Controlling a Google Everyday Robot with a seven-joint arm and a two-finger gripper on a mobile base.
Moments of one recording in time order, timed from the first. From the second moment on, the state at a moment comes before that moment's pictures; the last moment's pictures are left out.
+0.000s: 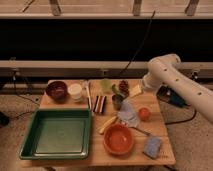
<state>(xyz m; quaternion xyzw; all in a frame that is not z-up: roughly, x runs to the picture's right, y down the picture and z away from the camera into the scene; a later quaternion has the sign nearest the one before) 0.217 0.043 0.797 -0.12 -0.23 -0.73 0.63</state>
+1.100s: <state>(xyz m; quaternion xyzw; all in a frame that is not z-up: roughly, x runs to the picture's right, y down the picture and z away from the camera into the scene) 0.126 0.032 0.790 -0.10 -0.24 -0.75 0.60</state>
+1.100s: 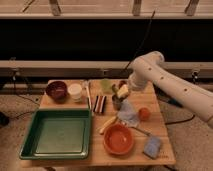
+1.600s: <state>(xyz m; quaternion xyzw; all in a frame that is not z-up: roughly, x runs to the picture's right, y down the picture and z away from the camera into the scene) 0.005 0.008 0.798 -0.07 -0.25 -0.78 0.57</state>
